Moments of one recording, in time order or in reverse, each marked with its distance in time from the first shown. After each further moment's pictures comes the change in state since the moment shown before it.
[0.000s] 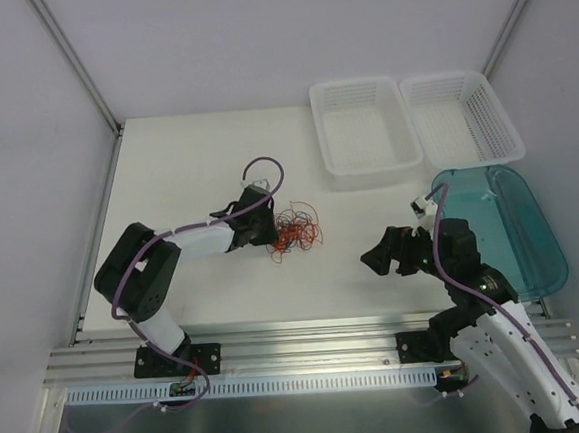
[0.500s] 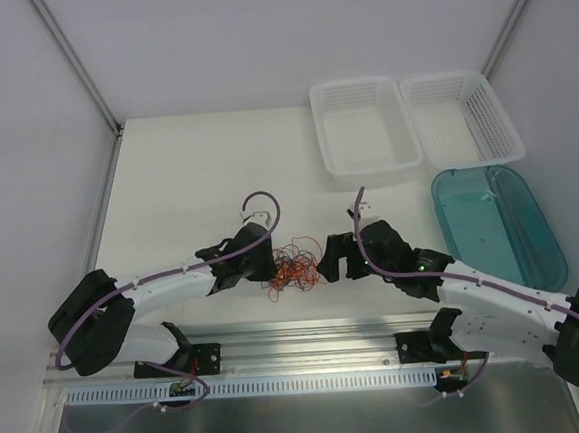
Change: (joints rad) left arm -0.222 -0.380 -0.292 -0.074 -0.077 -0.071; right arm 0.542 0.445 0.011 0.331 0.401 0.187
